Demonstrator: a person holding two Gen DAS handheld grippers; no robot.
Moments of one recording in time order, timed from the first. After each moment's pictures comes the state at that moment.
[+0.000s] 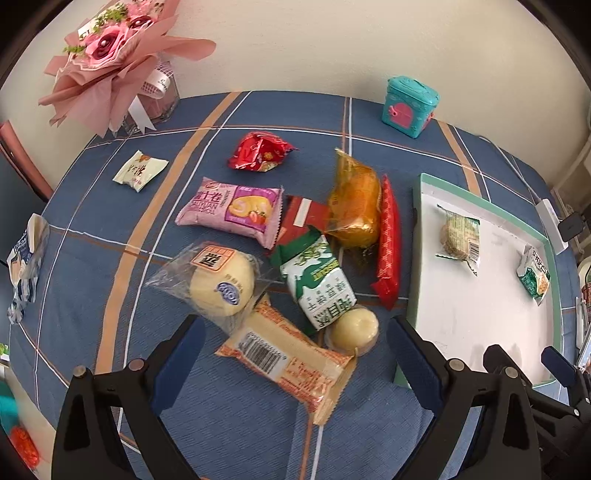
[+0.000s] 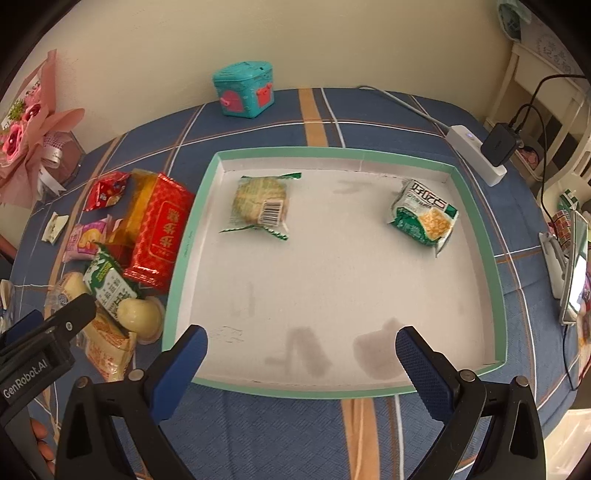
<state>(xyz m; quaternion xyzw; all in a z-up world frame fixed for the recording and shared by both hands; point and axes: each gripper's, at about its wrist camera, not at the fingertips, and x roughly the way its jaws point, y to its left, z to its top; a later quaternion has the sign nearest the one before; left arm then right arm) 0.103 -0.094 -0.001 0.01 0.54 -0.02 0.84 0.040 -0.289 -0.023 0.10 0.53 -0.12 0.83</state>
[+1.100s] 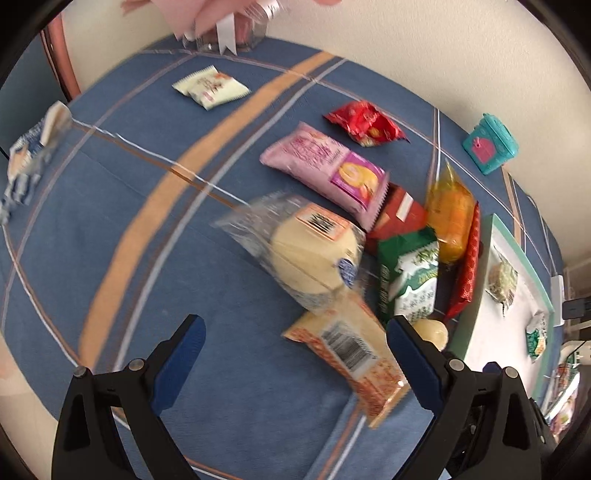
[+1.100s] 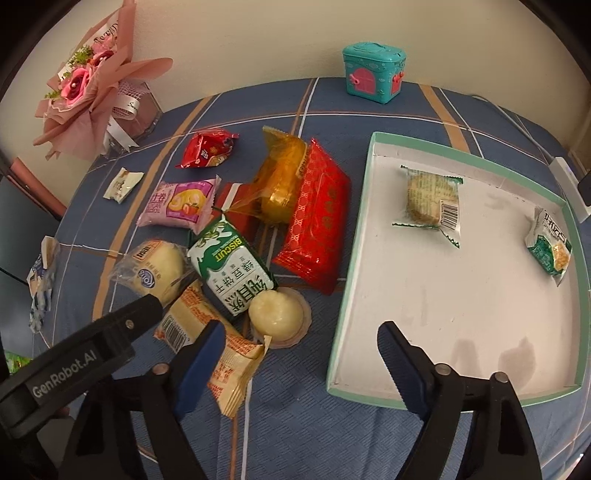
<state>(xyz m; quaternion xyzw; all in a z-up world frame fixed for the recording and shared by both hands) 0.103 -0.013 -0.043 -0.14 0.59 0.05 0.79 0.084 -0.193 -0.035 0.10 0.55 0.00 0.83</state>
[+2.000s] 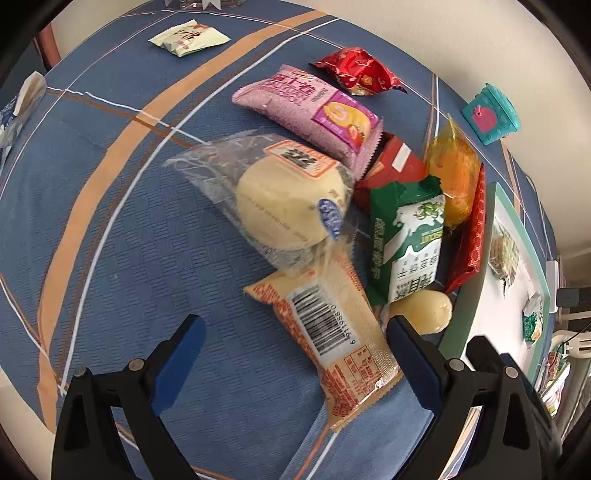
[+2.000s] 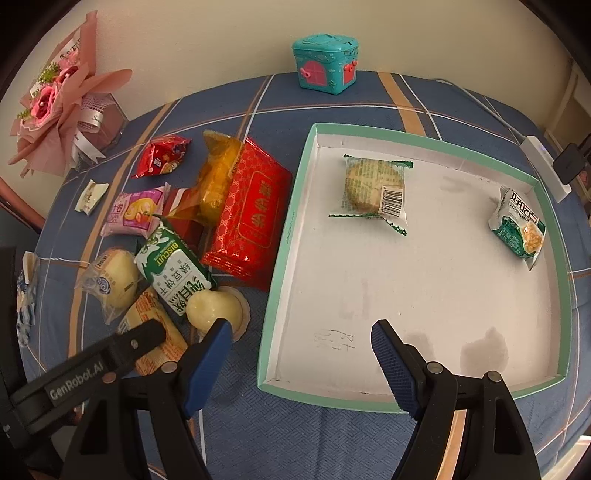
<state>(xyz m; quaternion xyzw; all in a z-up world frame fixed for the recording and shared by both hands) 0.105 -0.030 -0.078 -0.16 0.63 0.03 0.76 0.079 -0.228 -0.039 0.11 0.56 -0.04 0.82</state>
